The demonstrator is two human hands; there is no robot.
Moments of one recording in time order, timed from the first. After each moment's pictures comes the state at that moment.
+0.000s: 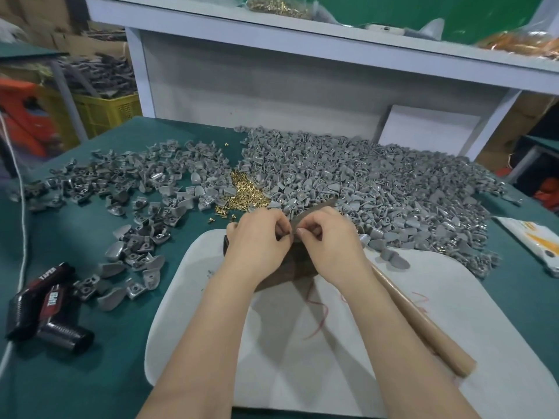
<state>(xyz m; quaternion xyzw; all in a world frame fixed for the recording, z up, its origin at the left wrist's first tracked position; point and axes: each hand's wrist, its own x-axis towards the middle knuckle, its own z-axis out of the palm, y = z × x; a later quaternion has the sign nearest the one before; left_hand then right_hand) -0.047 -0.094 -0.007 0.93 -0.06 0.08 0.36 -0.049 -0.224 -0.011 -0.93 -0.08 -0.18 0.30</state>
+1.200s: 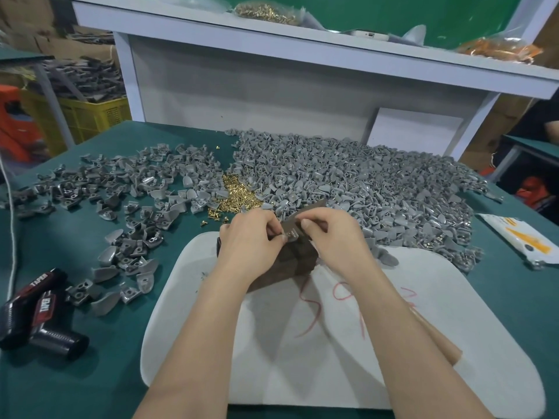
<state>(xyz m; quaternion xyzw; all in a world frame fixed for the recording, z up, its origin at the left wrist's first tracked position) -0.051 -0.093 -0.003 0.93 -0.06 0.08 0.36 -0.050 -0.237 0.001 -0.92 -0.05 -0.13 0.37</state>
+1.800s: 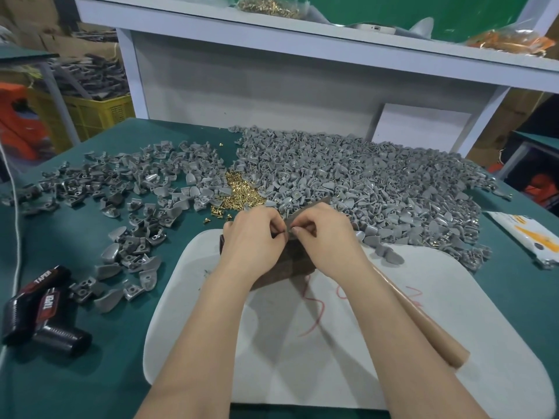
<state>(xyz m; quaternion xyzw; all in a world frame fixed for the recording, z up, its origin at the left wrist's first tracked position) -0.051 -0.093 -0.004 0.92 -0.06 0.08 0.37 -0.051 -0.224 -0.001 -0.95 -0.08 -0.14 0.28</state>
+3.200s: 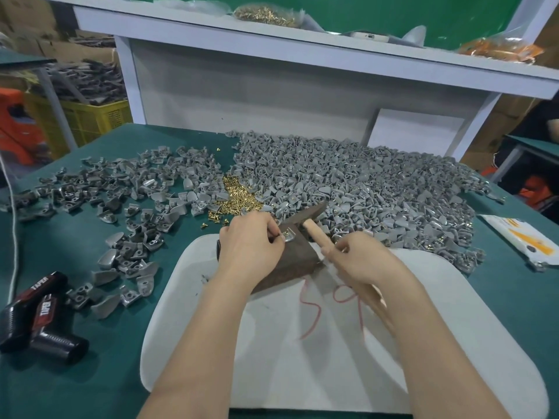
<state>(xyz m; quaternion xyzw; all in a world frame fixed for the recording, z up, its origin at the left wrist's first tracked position) -0.050 -0.096 -0.005 0.93 -0.04 0.09 0.35 -0.055 -0.275 0.000 -0.98 0.08 0.05 0.16</state>
